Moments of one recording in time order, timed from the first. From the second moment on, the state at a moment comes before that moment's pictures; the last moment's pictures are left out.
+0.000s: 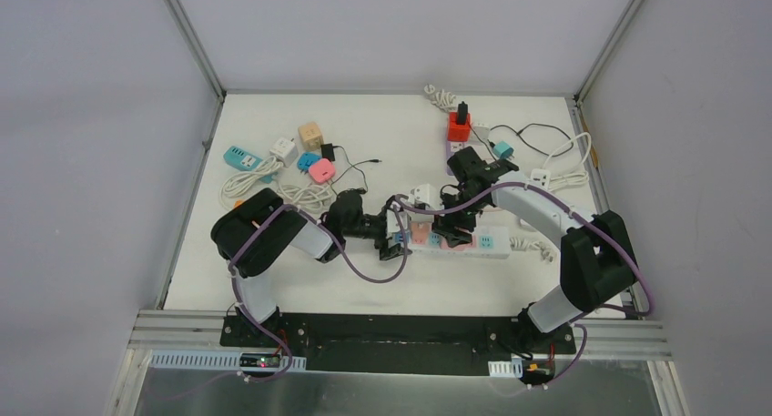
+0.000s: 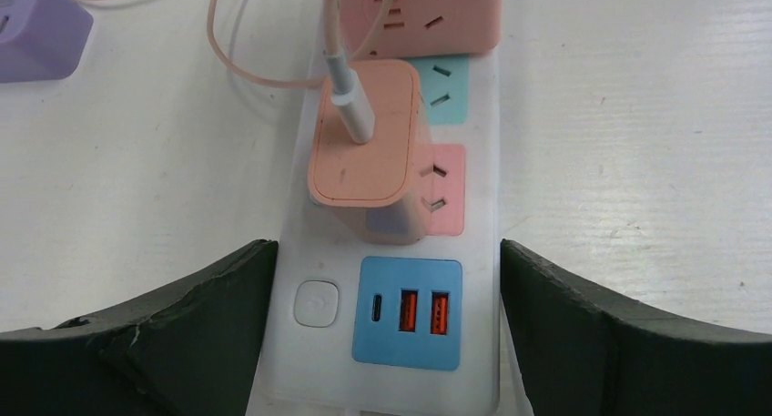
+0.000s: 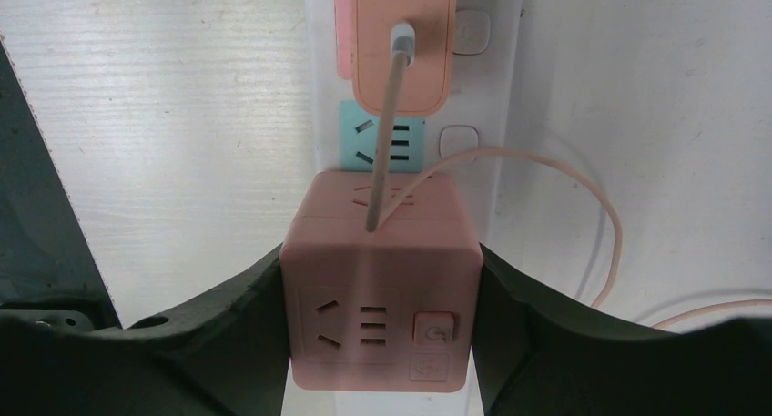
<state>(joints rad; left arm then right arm) -0.71 1.81 0.54 1.01 0.78 0.53 0.54 1.56 1.10 -0.92 -0.41 -0.97</state>
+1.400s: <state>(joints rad) -0.72 1.84 0.61 0.93 0.77 0.55 0.55 1.54 1.08 -0.90 -0.42 -1.00</state>
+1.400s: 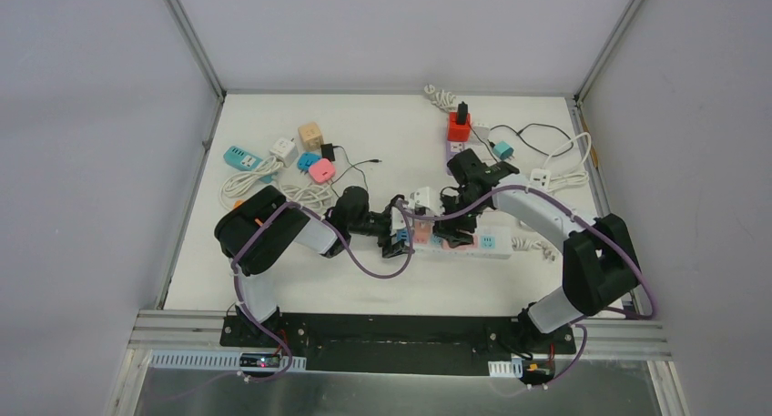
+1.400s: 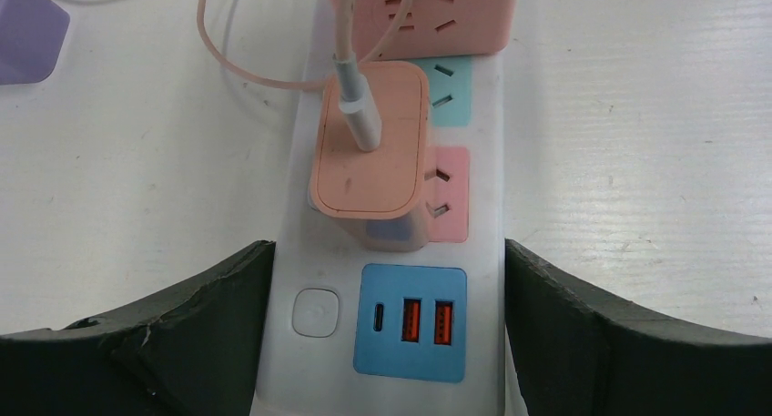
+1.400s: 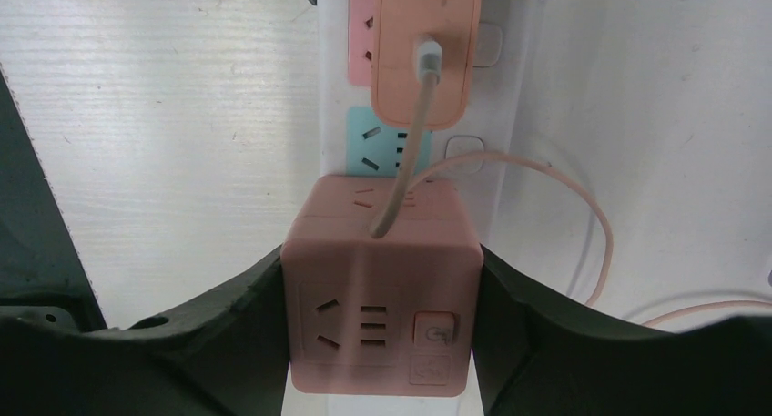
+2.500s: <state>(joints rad) -0.71 1.84 0.61 0.92 0.78 0.55 0.50 1.56 1.09 -0.93 -0.49 -1.03</state>
